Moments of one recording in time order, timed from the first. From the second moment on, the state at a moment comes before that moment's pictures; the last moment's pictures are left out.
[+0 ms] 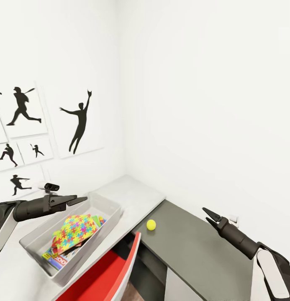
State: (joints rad) left arm -0.55 0.48 0.07 -1.24 0.55 1.02 -1.49; right arm -0.28 -0.15 -0.37 -1.22 -0.80 0.74 0.67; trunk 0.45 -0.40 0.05
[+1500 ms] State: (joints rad) left arm -0.55 0.48 0.07 -1.24 0.55 1.02 -1.49; right arm -0.28 -0.15 -0.37 -1.20 -0.80 0.74 0.67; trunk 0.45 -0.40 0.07
